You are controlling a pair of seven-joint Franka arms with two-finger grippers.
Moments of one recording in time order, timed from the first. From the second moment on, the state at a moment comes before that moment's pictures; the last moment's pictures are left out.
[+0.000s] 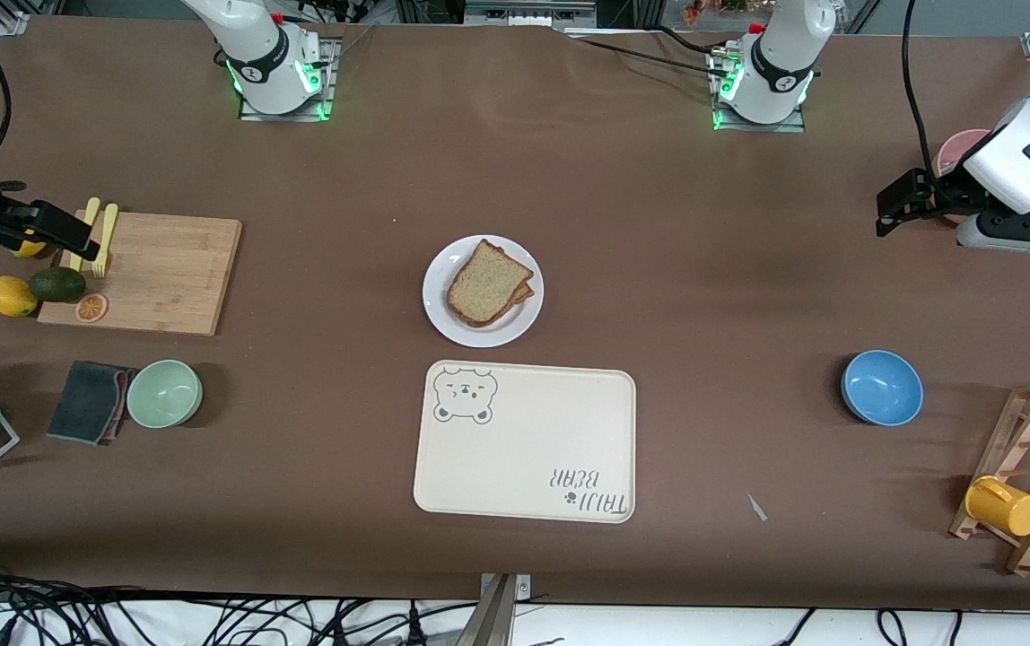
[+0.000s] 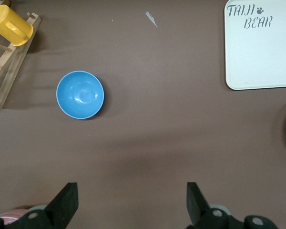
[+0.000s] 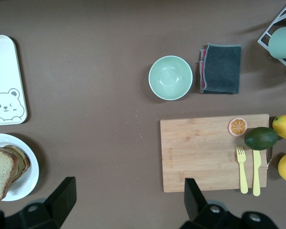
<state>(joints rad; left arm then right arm) 0.02 -0.01 -0.10 -1.65 0.00 1.63 0.03 -0.03 0.11 0.03 -1.49 0.01 1.60 0.14</state>
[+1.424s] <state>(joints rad) 0.02 -0.01 -0.10 -1.65 0.00 1.63 0.03 -0.02 0.11 0.03 -1.49 0.01 1.63 0.14</state>
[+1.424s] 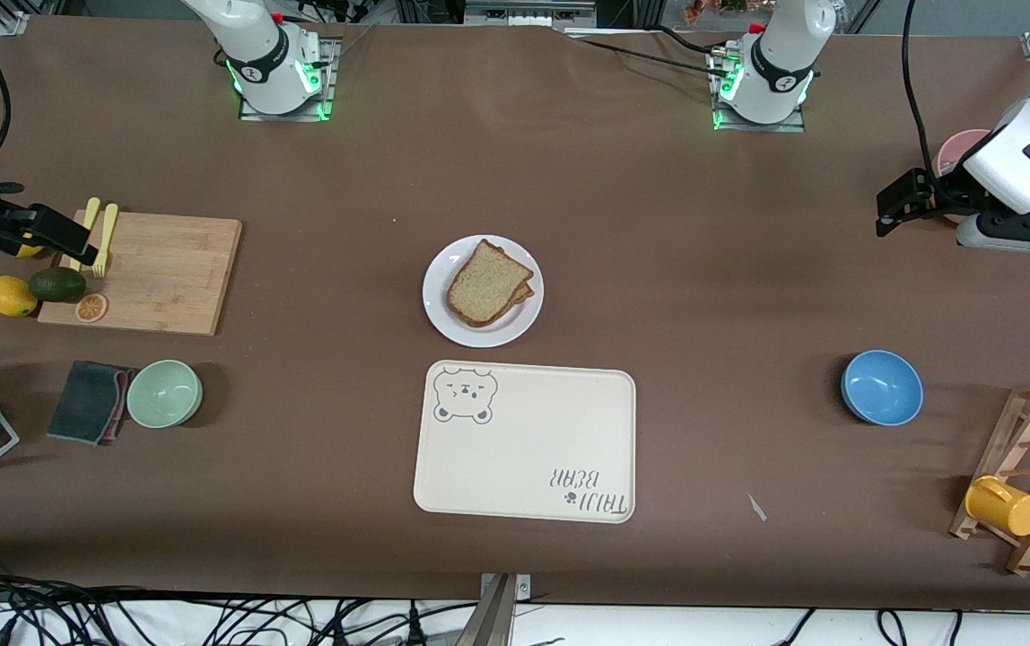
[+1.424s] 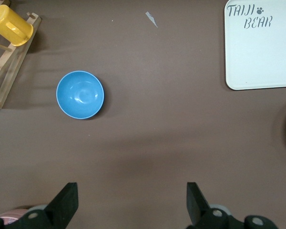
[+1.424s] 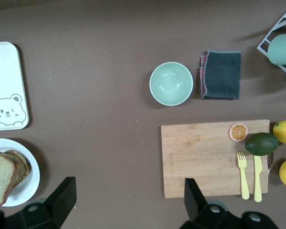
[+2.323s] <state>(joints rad) 0.02 -0.01 -0.10 -1.65 0.00 1.63 0.03 -0.02 0.11 0.03 -1.49 0.01 1.63 0.14</state>
